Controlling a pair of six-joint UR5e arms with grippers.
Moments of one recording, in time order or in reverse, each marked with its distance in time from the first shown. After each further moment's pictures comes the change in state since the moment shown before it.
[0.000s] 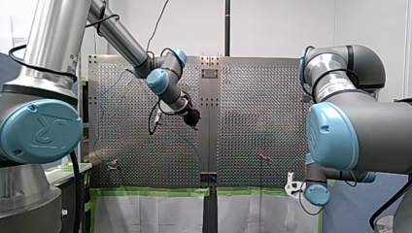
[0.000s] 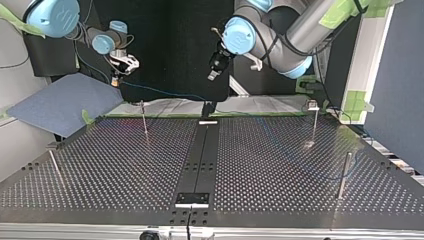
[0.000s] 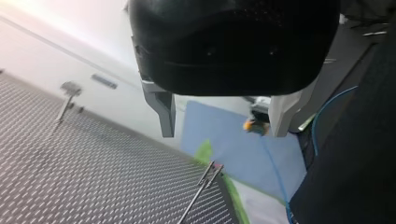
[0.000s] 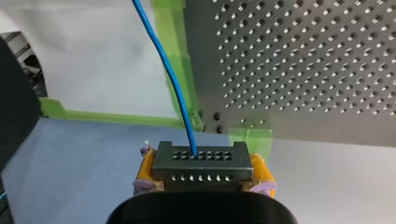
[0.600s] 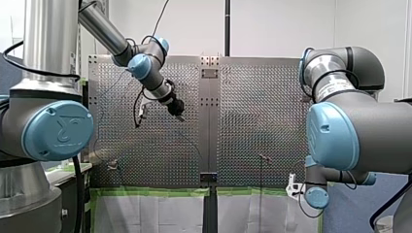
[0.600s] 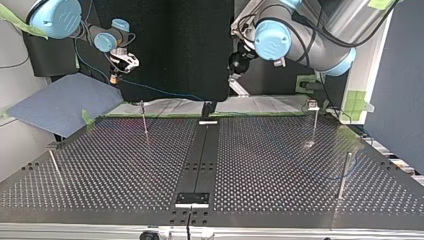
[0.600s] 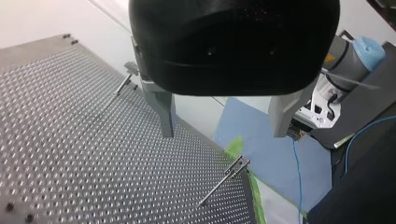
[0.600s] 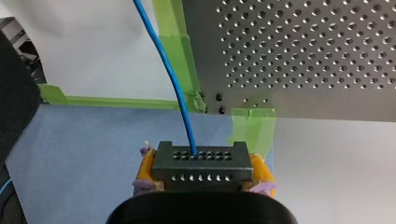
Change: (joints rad) left arm 0.153 0.153 -0.040 -0.154 0.108 -0.153; right arm 0.005 0.017 0.016 -0.036 0.064 0.021
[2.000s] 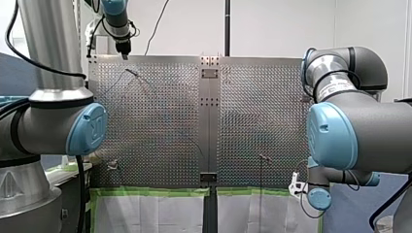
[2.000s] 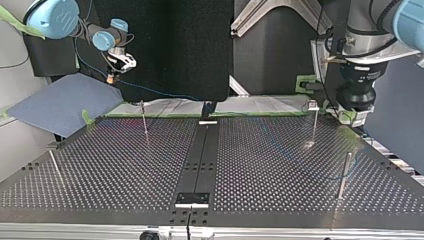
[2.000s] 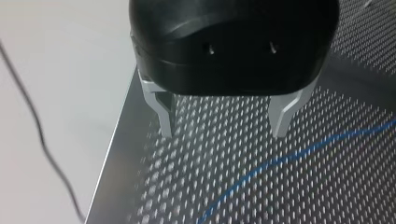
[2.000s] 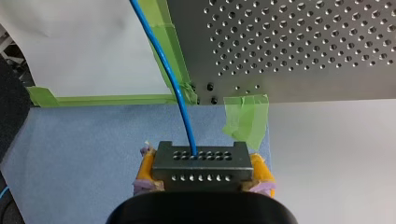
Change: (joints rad) left arm 0.383 0.321 0.307 -0.386 -0.303 0.116; right arm -0.018 0.002 0.009 -0.045 0.000 0.060
